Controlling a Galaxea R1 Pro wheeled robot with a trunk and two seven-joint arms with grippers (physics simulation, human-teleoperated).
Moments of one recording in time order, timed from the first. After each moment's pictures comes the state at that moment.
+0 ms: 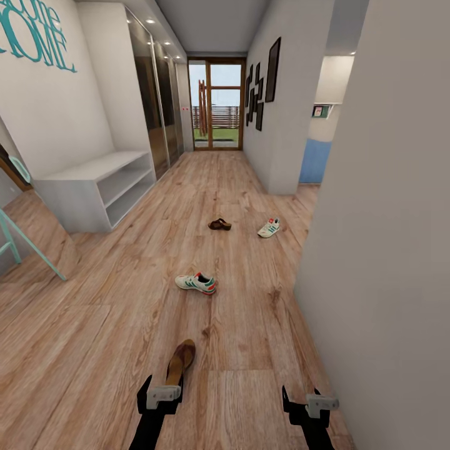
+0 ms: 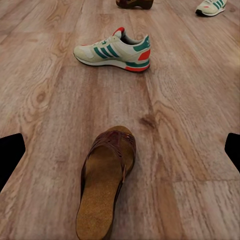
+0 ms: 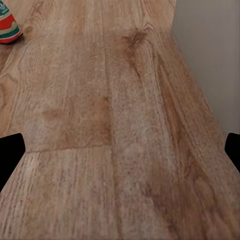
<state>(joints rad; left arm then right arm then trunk) -0.35 -0.08 -0.10 -0.33 -0.02 -0.73 0.10 -0.34 0.04 -0.09 -0.32 0.04 -0.64 -0.03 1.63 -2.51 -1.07</state>
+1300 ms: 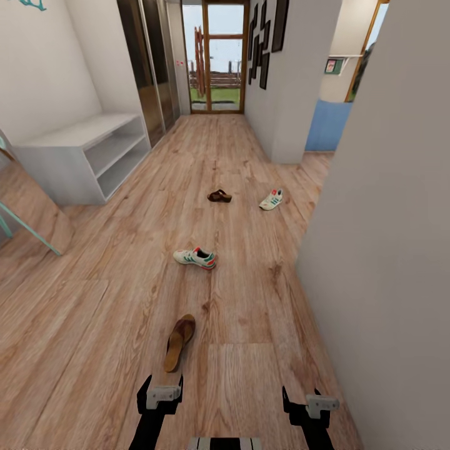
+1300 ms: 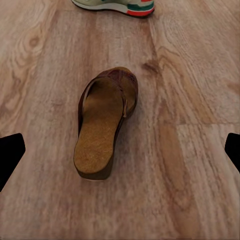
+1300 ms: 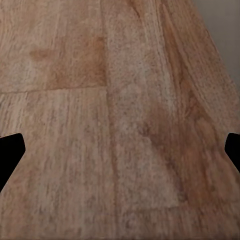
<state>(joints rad) -0.35 -0.08 -0.10 -0.33 -0.02 -0.73 0.10 -0.34 0.04 -0.09 -0.32 0.04 -0.64 -0.03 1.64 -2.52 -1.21</state>
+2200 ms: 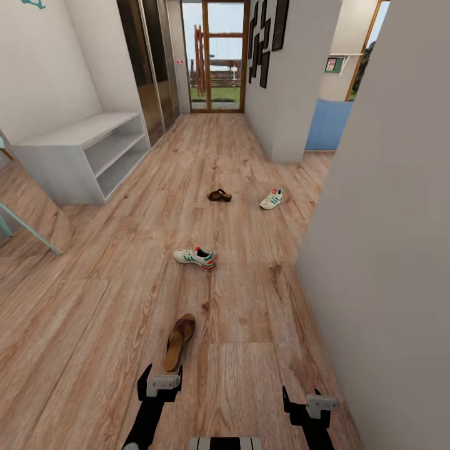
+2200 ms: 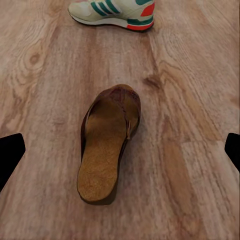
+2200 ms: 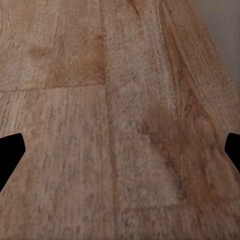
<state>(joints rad) -0.39 -0.06 -0.10 -0.34 -0.02 -0.72 0.10 -0.34 0.04 -0.09 -0.32 0.04 -0.64 -0.03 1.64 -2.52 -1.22</state>
